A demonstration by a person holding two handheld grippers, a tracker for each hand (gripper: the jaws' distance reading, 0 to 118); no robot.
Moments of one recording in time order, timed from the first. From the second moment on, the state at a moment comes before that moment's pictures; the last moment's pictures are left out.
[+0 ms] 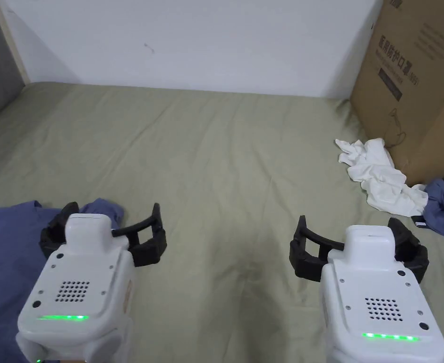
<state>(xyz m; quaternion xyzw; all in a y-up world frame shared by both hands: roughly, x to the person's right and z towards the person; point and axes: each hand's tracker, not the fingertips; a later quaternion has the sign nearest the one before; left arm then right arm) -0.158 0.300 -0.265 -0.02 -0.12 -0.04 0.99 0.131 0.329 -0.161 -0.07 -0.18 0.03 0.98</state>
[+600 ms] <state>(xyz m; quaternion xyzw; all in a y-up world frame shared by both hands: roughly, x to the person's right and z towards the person) -0.156 0.294 -0.267 -0.04 -0.12 -0.03 0.99 0.136 0.318 -0.162 -0.11 -0.17 0.01 0.98</state>
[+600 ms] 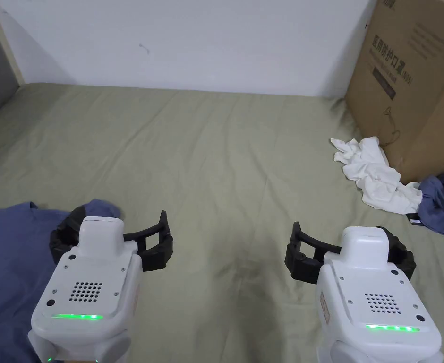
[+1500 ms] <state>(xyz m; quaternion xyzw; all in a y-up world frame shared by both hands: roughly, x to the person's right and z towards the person) -0.156 0.298 -0.266 -0.04 -0.12 -0.04 0.99 0.138 0.322 -0.164 -0.12 -0.17 0.00 0.98</state>
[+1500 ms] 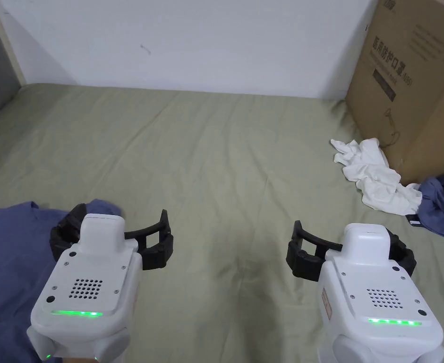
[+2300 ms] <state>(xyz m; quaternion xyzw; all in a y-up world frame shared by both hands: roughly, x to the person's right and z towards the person) -0.149 0.313 -0.267 -0.07 -0.16 -0.01 0.98 0.141 0.338 -0.162 -0.12 -0.15 -0.03 0.98</state>
